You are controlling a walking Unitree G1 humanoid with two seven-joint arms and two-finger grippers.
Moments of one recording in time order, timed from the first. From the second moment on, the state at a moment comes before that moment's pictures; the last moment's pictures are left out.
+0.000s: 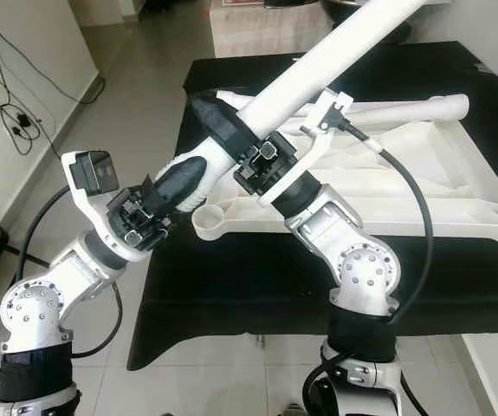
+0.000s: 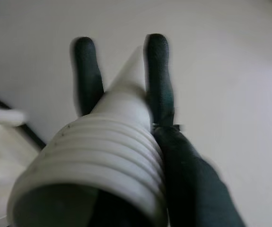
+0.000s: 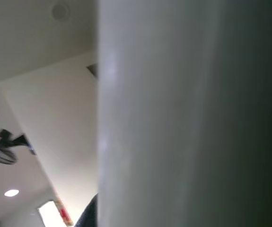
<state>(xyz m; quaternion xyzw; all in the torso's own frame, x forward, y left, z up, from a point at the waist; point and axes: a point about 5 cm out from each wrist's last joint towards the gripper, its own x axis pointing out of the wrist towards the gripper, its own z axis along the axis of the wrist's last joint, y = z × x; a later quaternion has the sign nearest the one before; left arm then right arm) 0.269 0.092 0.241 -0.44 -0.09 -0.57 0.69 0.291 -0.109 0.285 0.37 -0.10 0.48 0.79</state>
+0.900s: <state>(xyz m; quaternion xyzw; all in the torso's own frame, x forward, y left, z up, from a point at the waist) 0.238 0.137 0.207 -0.41 -0.02 -0.54 0.73 0.332 -0.168 0.302 0.36 -0.17 0.31 0.86</state>
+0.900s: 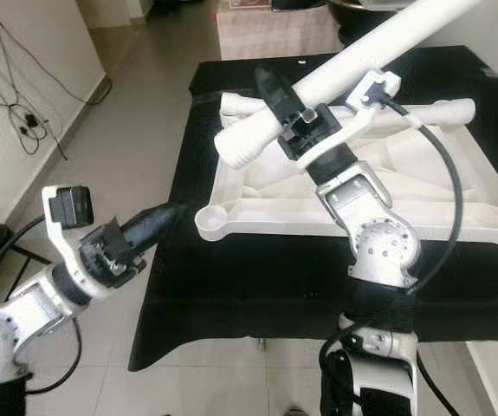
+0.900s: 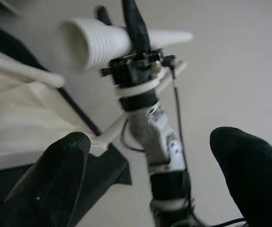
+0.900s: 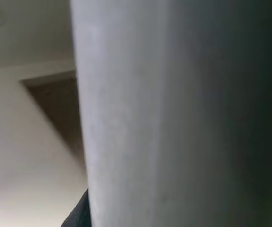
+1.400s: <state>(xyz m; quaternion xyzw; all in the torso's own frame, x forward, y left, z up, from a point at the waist) 0.254 0.133 0.165 -0.16 0.05 -0.23 0.96 0.327 -0.125 0.240 0.16 -0.09 0.32 0.93</state>
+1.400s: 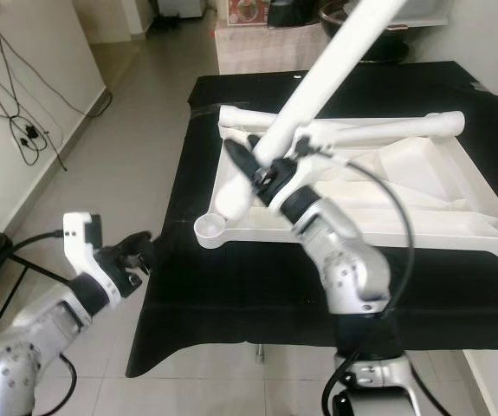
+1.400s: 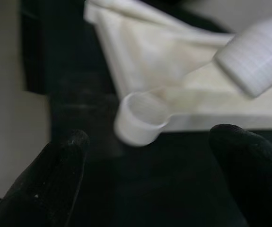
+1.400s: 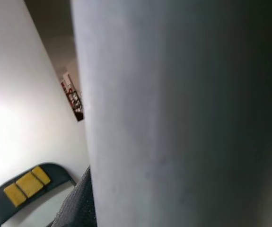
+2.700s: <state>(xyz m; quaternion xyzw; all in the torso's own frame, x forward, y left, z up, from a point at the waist) 0.233 0.132 0.152 0.00 -0.03 -0.13 0.99 0.328 -0.107 0.168 0.07 -0.04 0.27 0.96</state>
